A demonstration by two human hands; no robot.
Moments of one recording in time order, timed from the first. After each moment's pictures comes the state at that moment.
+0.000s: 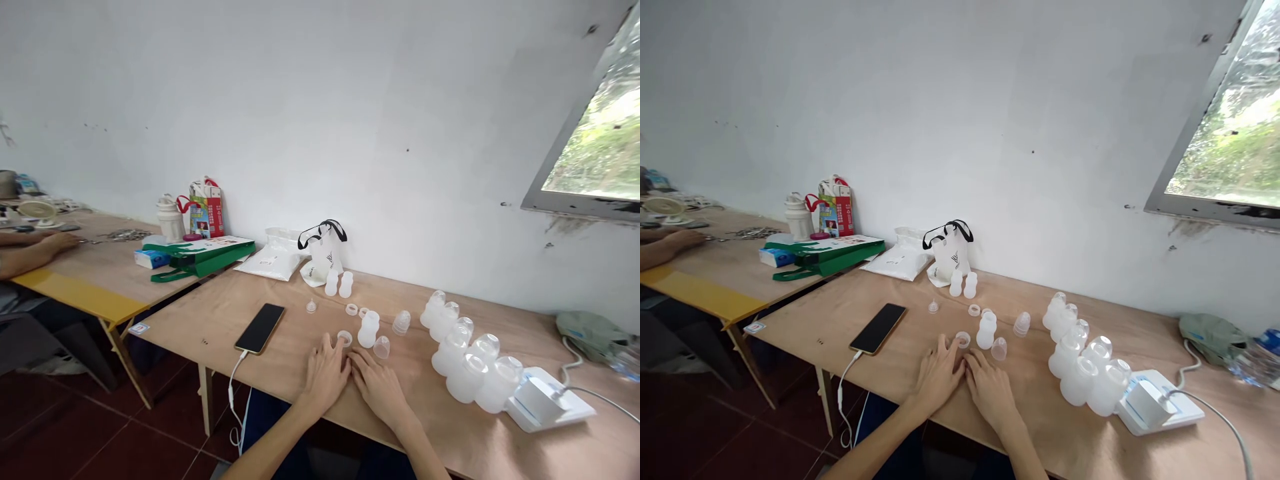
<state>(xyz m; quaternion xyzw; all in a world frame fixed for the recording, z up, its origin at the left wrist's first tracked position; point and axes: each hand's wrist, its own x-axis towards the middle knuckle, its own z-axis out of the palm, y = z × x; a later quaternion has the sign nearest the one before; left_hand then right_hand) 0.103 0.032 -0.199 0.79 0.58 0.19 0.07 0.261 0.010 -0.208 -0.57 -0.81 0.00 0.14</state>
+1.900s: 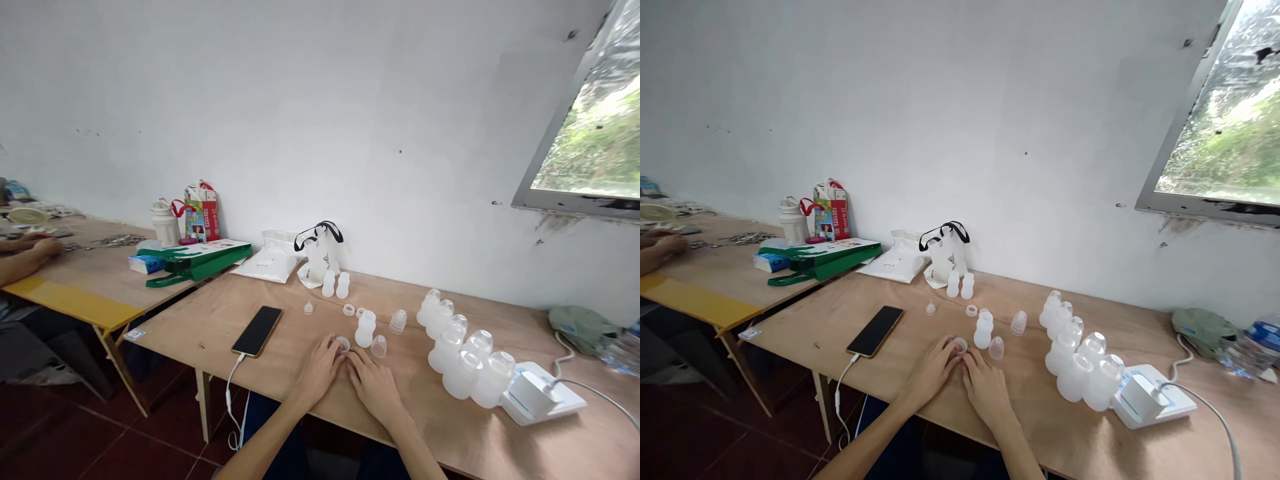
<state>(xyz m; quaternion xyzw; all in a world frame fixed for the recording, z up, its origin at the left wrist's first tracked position) 0.084 0.060 -0.229 0.82 0.45 0.31 0.15 0.257 0.013 -0.214 -0.58 -0.80 -0.05 0.15</state>
